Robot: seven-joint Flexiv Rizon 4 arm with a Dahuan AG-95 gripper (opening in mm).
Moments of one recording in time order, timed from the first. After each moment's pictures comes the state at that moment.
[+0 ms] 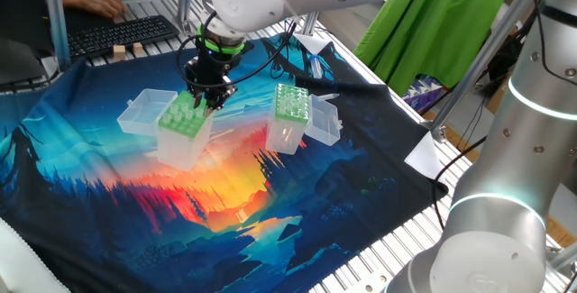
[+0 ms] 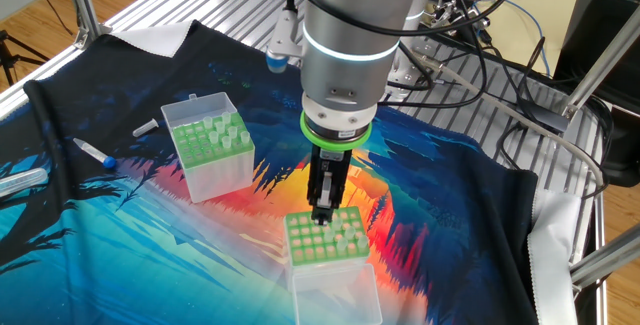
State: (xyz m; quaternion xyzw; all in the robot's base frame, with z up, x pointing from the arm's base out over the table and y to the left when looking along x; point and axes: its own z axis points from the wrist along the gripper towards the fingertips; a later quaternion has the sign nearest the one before) arm 0.577 0.120 0.146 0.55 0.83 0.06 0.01
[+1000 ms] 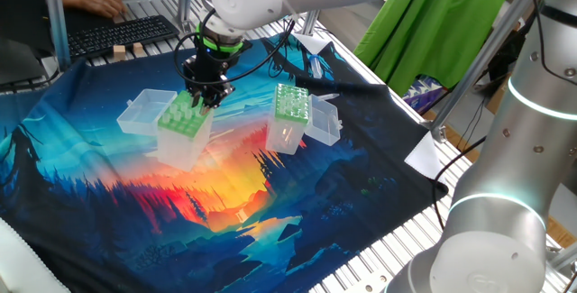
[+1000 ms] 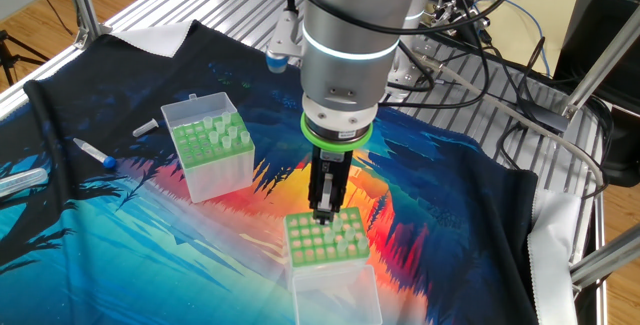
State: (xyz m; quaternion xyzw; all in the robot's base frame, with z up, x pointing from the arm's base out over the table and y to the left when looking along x) arm 0.582 0.125 0.149 0.56 0.83 0.06 0.02
